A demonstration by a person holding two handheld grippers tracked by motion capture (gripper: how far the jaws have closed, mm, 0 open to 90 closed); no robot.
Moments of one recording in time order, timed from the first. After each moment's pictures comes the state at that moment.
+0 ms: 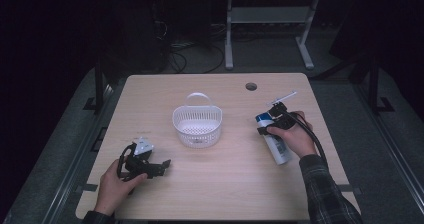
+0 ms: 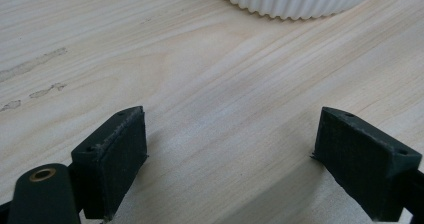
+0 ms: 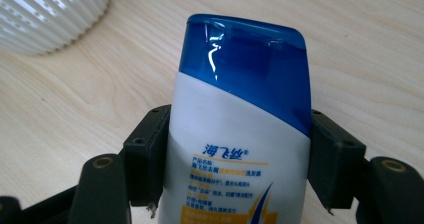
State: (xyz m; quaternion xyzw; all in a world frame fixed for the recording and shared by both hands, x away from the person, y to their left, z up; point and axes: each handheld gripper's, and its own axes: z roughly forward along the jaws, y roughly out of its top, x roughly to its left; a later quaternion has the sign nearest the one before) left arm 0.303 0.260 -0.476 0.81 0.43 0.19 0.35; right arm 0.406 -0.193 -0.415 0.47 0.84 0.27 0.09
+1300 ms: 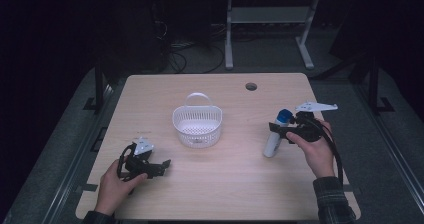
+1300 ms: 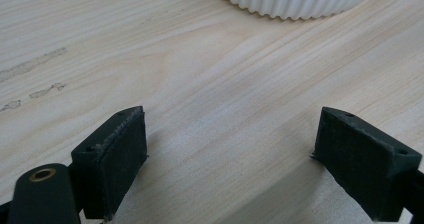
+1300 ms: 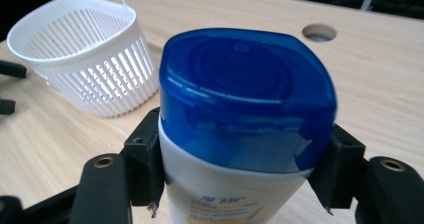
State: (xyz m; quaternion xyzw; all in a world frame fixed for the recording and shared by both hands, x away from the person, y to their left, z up) left arm 0.303 0.259 -0.476 0.81 0.43 0.19 0.35; right arm 0.344 -0.235 -0.384 0.45 0.76 0.45 0.15
